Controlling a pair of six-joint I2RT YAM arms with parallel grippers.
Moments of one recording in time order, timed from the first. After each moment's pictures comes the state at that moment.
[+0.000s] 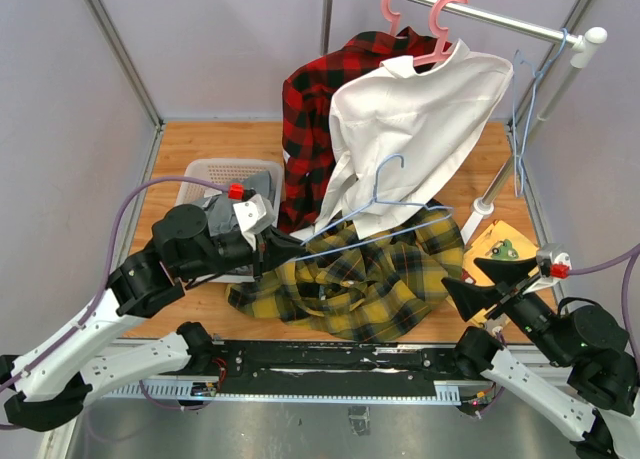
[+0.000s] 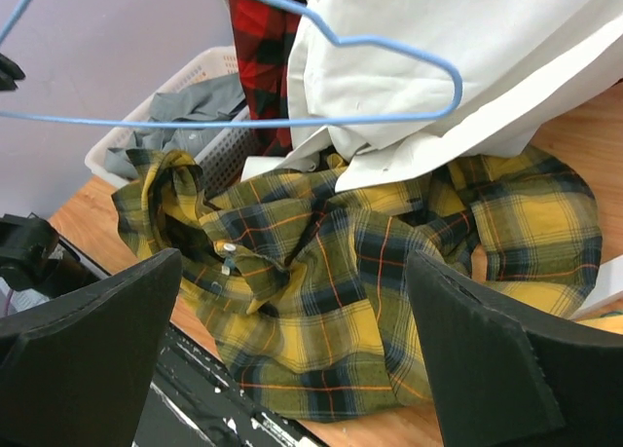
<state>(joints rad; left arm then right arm) -0.91 0.75 1.05 -0.45 0.28 -0.04 0.91 0.01 0.83 -0.80 0.30 0.32</state>
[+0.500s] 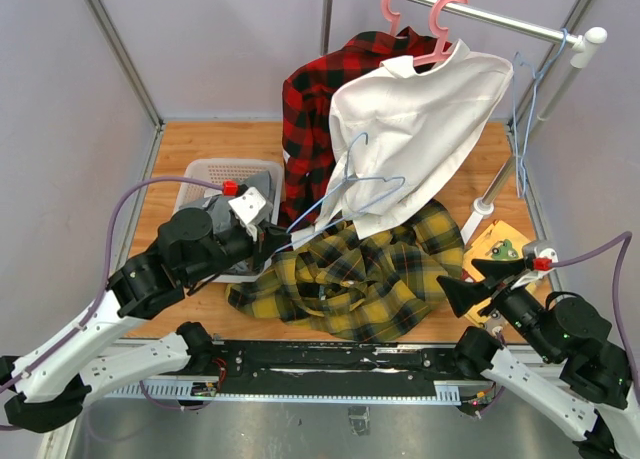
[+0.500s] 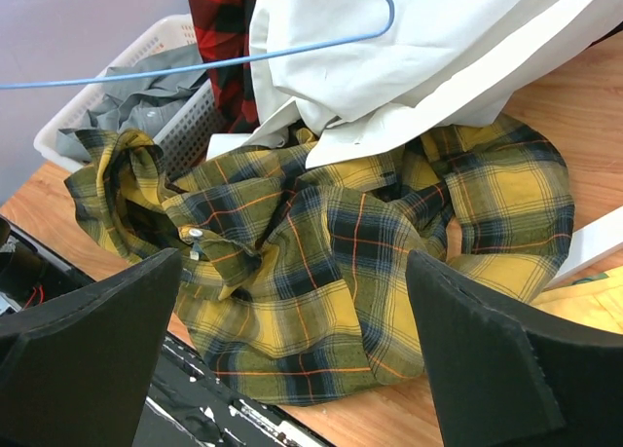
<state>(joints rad) -0.91 0.73 1.02 -0.51 0.00 -0.05 0.91 0.04 0.81 -0.85 0.35 0.33</state>
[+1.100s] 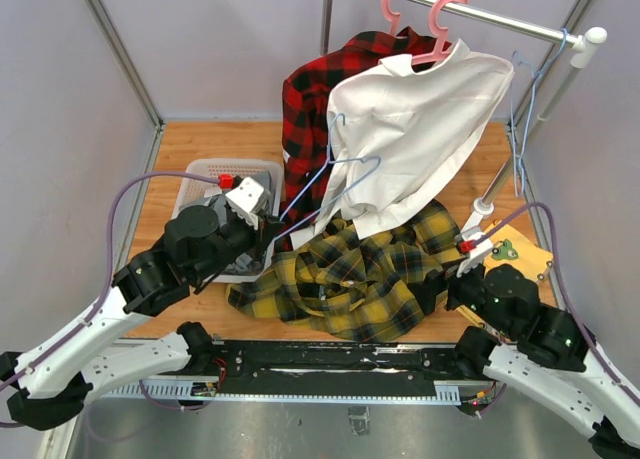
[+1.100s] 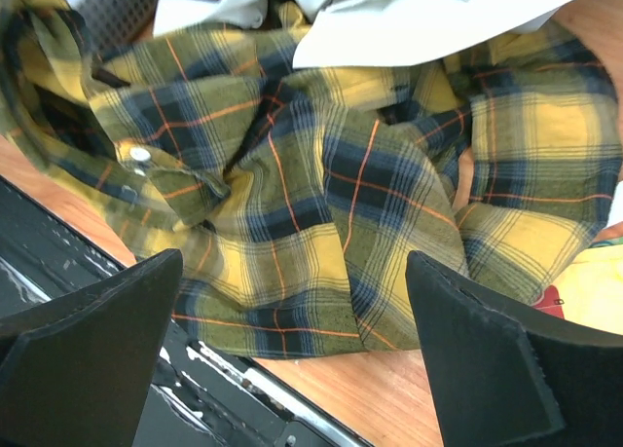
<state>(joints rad) -0.91 0.76 1.02 -0.50 -0.19 -0.09 0.91 0.27 0.74 -0.85 0.29 0.29</state>
